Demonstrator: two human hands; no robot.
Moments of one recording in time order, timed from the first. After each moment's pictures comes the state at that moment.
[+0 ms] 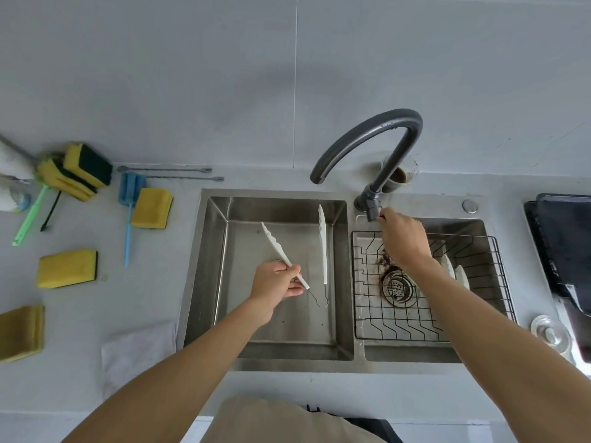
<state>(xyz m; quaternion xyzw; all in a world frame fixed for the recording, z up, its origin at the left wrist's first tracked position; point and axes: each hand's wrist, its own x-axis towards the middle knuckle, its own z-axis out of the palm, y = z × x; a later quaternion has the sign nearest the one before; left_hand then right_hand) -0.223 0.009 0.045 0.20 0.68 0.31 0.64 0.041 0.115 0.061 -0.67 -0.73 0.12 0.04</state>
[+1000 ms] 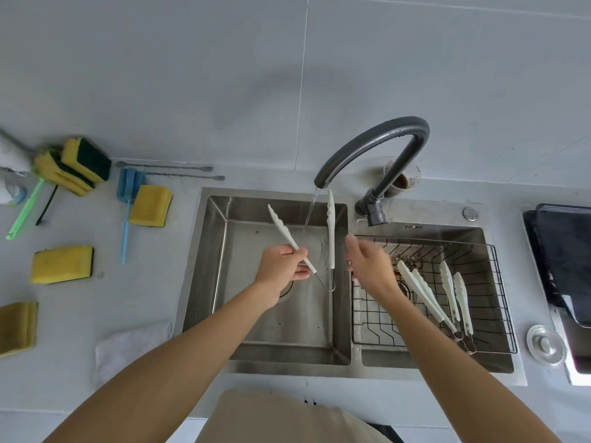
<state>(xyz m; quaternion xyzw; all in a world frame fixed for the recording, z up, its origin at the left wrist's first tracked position) -0.213 0.042 0.063 0.21 0.66 0.33 0.64 -0.019 0.059 0.070 -0.71 -0.53 0.43 0.18</state>
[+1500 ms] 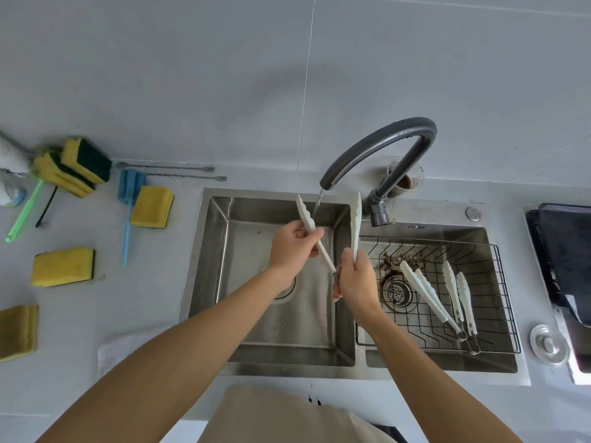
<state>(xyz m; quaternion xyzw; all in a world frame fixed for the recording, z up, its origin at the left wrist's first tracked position) -0.202 0.072 0.077 0.30 0.65 0.38 0.58 -0.064 0.032 0.079 -0.71 -0.36 0.53 0.29</state>
